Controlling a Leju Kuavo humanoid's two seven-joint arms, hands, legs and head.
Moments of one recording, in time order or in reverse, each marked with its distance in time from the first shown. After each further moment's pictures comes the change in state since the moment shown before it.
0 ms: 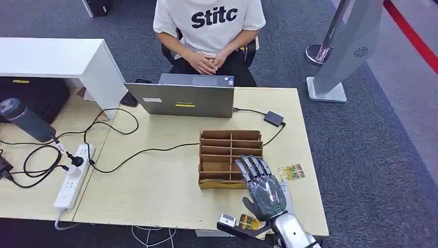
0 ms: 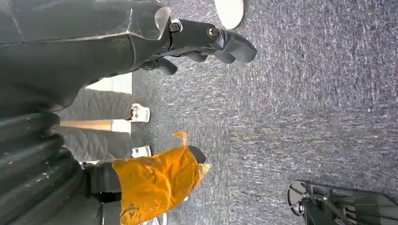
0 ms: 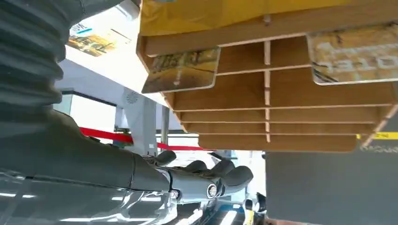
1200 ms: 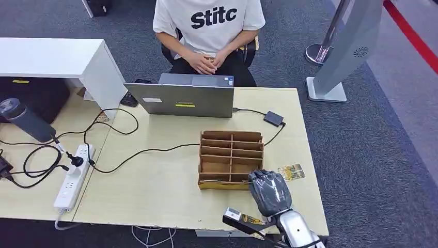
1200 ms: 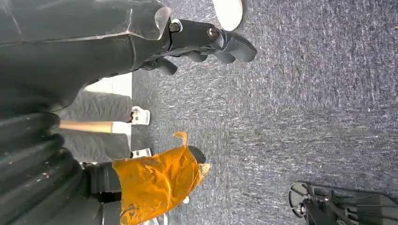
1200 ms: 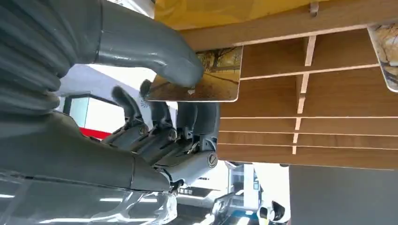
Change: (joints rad) left arm 0.000 0.000 0.000 0.000 -0.016 -0.003 0.000; right arm -0.013 0.013 -0.057 0.036 0.009 0.008 -0.012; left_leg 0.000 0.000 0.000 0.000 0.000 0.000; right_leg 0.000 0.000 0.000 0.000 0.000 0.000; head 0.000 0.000
